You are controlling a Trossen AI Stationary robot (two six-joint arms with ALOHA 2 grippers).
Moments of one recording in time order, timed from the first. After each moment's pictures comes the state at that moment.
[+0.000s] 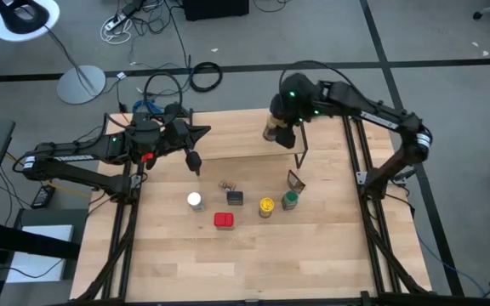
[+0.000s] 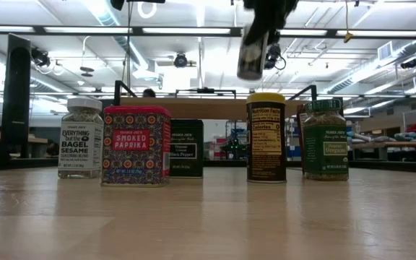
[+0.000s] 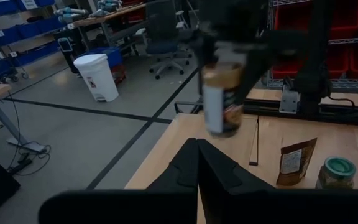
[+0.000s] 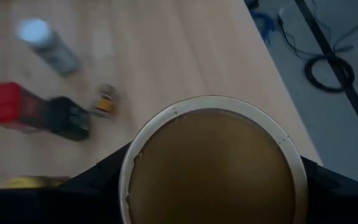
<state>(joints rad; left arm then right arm) 0.06 0.99 1.04 -0.24 -0.46 0.08 -0.38 1.55 1.70 -1.00 -0.07 -0.15</state>
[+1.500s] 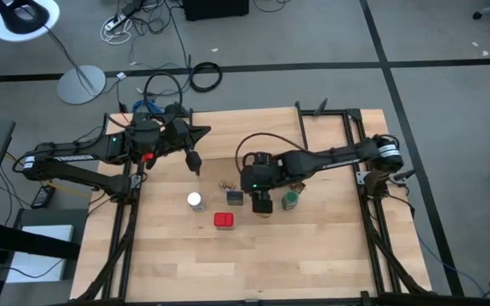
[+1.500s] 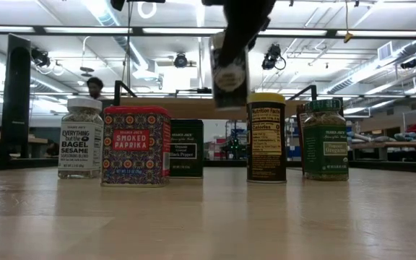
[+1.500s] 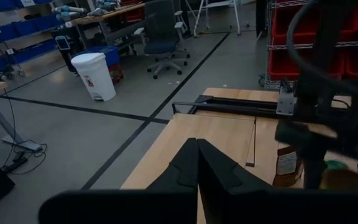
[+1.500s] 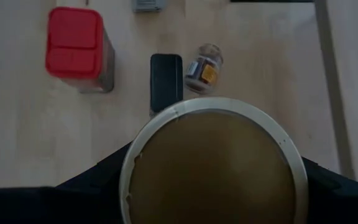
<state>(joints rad) 0.06 0.99 1.04 -0.24 -0.45 0.06 0.13 1.85 1.70 -0.94 0.23 0.09</state>
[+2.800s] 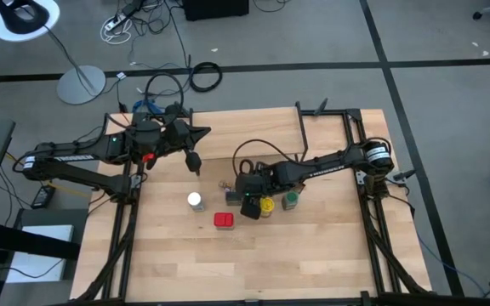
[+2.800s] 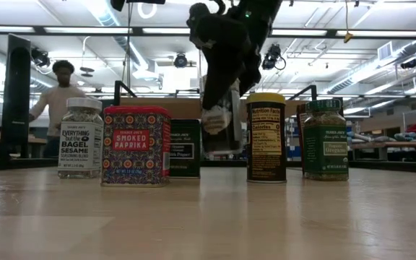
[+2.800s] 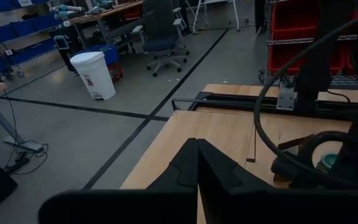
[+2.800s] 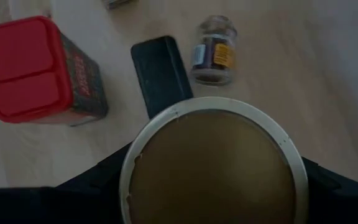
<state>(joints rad) 0.06 0.99 1.04 -0.25 -0.45 0.07 0.13 1.93 1.56 -0.75 0.22 0.39</state>
